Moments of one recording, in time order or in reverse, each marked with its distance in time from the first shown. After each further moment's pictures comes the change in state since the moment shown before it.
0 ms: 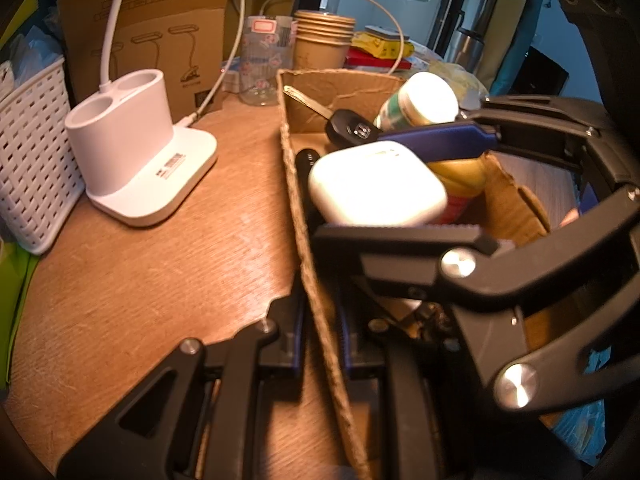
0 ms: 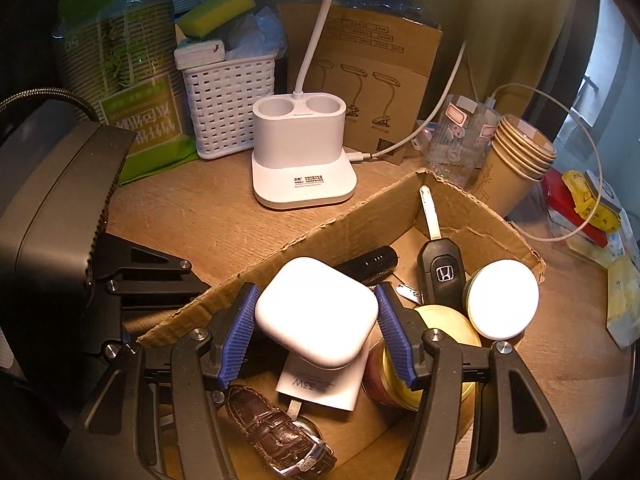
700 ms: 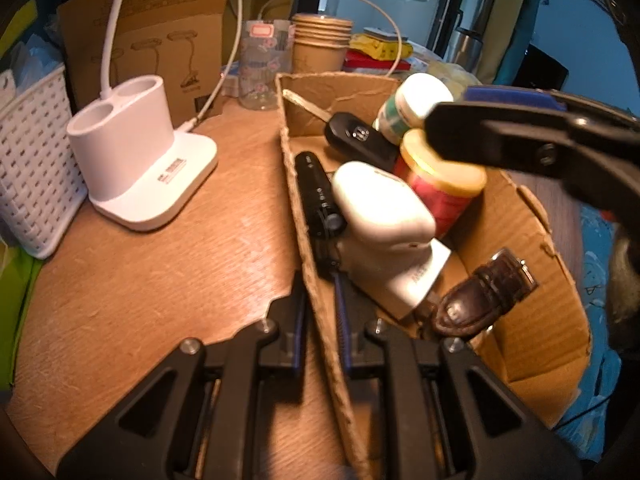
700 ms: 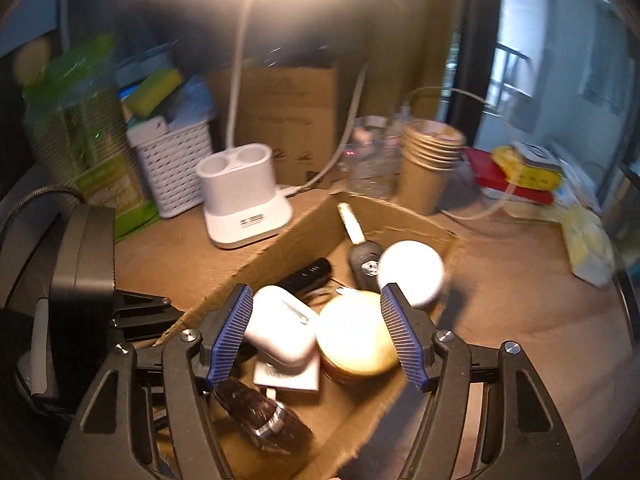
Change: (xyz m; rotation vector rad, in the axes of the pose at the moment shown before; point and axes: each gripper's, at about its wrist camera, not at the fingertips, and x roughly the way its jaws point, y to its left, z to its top) left arm -0.005 -0.006 0.000 0.028 -0.024 0.029; right arm -0.056 -0.026 -0.013 0.238 -0.136 -0.141
